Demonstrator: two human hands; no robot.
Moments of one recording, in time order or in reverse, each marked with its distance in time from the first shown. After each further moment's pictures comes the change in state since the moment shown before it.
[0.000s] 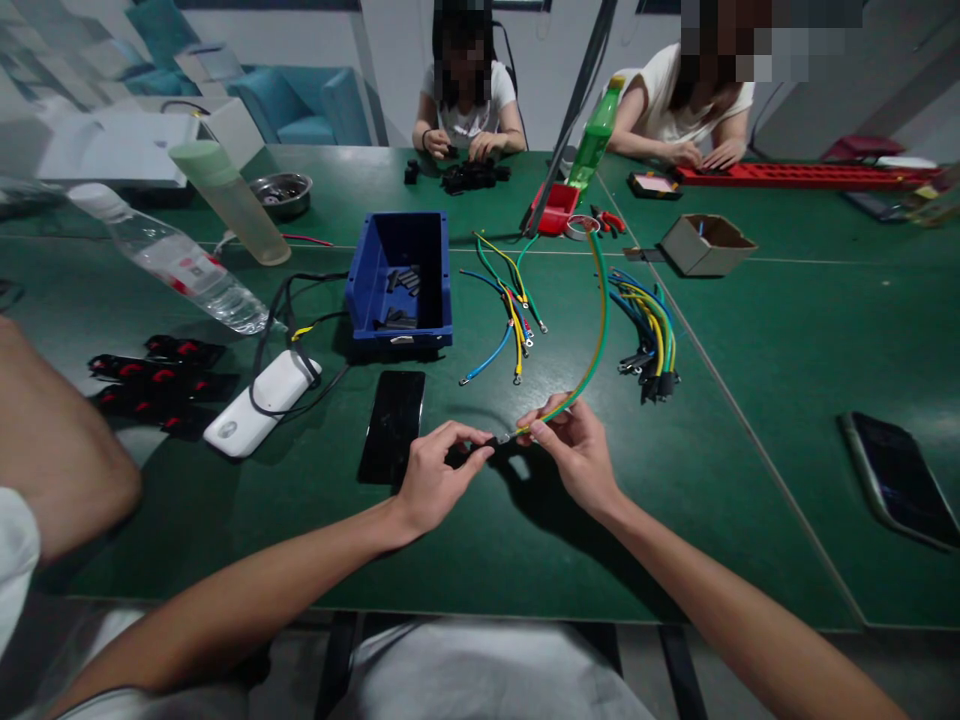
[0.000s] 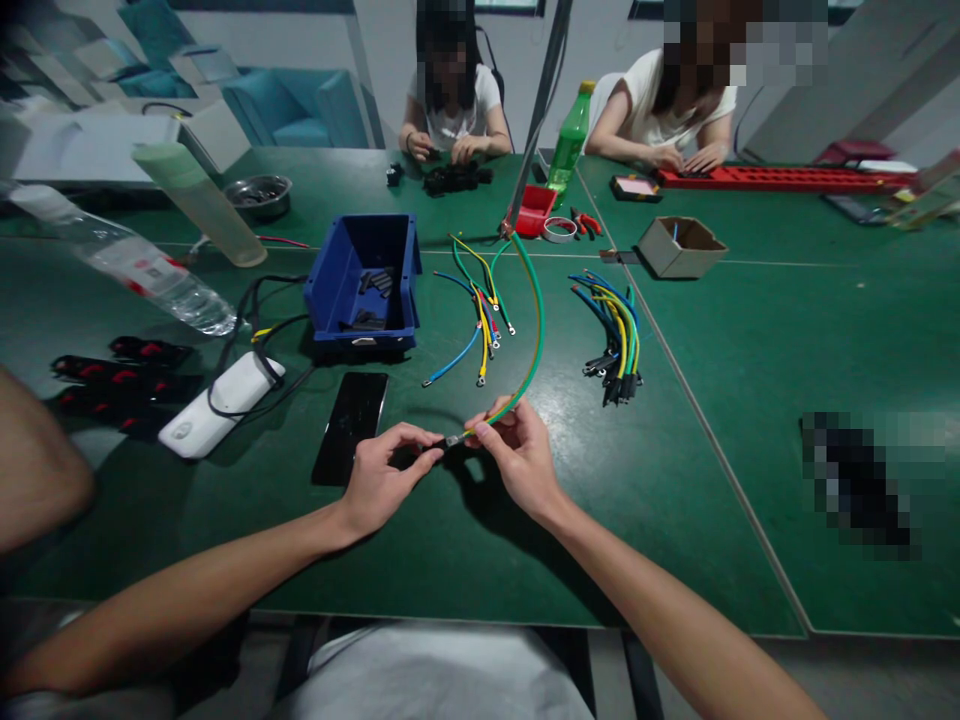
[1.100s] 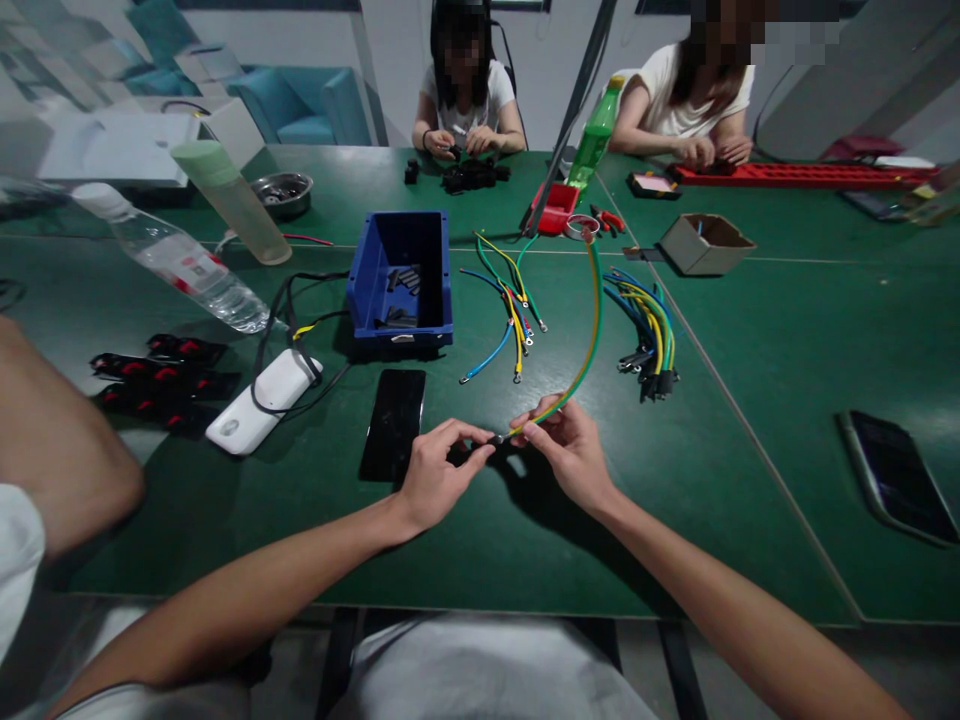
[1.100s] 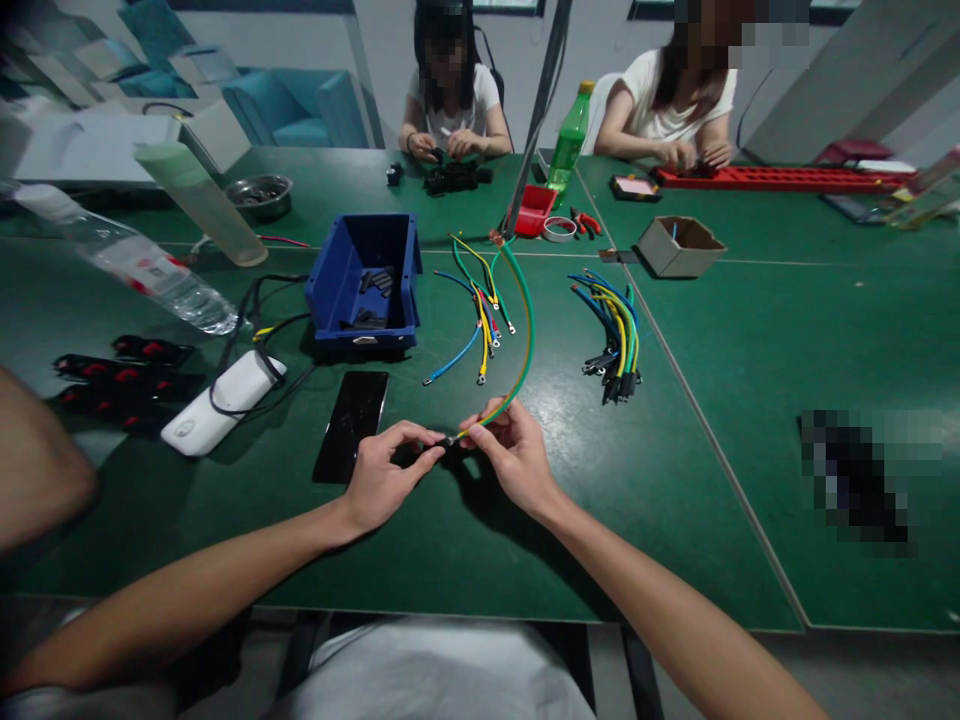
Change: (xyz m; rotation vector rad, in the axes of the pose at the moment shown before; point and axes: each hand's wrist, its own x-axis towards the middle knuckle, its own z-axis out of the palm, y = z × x) left_hand 0.001 0.003 -0.001 0.026 -0.019 0.014; right_hand 0.000 0.005 0.002 0.007 -0.037 0.026
